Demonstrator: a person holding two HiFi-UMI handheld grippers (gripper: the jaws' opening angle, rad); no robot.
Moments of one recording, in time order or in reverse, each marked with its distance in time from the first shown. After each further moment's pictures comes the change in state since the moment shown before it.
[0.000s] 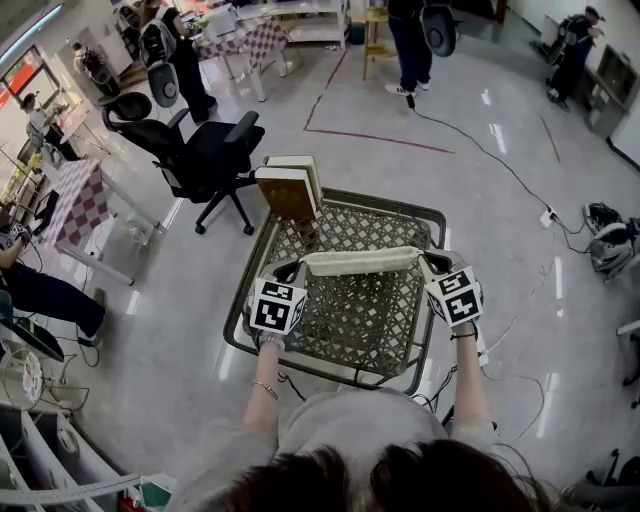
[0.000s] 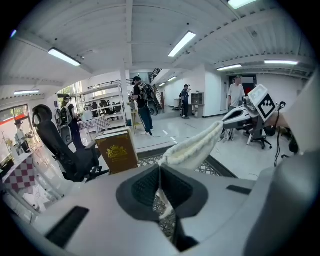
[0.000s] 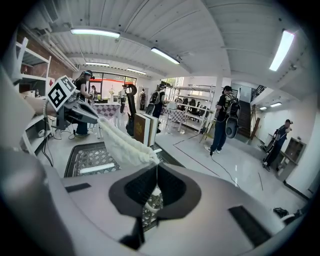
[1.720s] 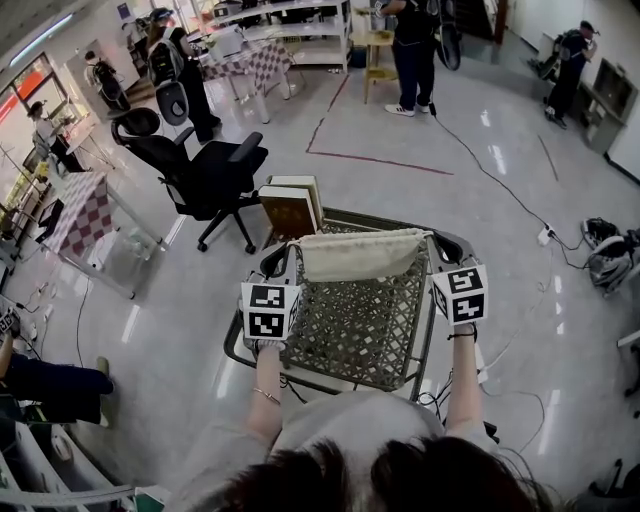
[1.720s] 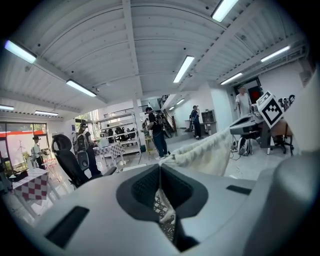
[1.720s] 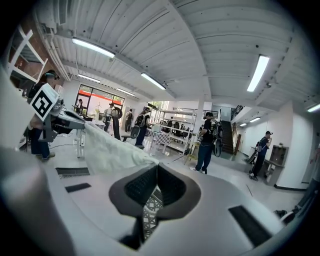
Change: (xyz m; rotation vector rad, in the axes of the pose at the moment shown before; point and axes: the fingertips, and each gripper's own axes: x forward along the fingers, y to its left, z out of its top) left arm -0.055 0.027 0.100 0.035 -0.312 0.191; right arm -0.044 -0.044 0.091 0.033 -0.273 -0.195
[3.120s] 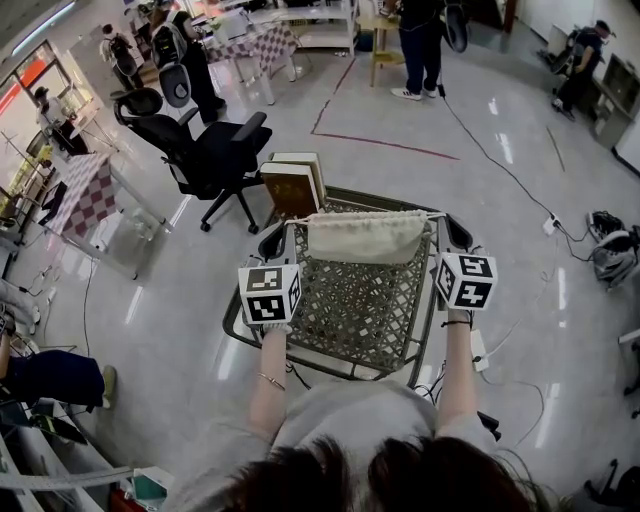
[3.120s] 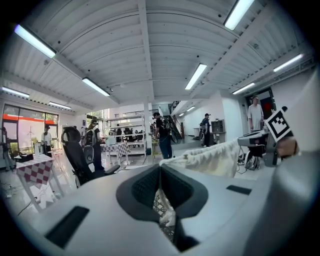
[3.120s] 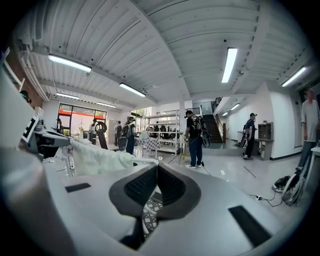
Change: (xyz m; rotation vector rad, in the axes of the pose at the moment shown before) left arm -0.018 -0.005 0.002 -0.133 -0.061 0.080; right arm -0.020 -0.020 -0.012 0.251 -0.077 -0.118
